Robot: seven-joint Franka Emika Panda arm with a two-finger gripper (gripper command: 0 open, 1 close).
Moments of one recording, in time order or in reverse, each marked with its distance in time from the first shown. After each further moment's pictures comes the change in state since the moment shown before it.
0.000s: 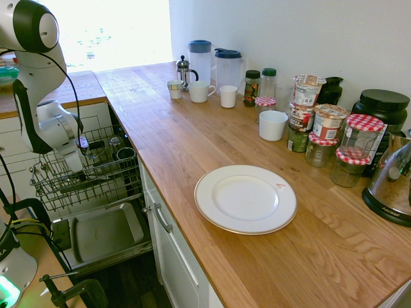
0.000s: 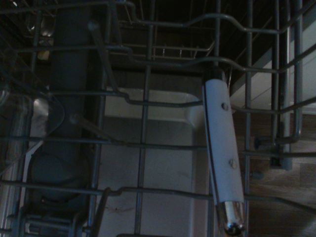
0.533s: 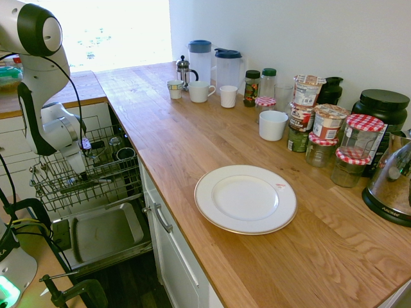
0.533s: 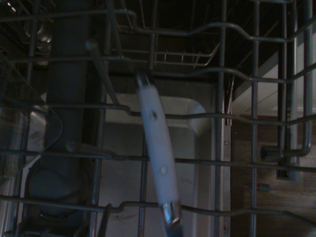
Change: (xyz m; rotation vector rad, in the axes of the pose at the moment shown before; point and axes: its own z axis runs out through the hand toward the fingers) arm -0.001 -0.002 0.003 0.010 0.003 0.000
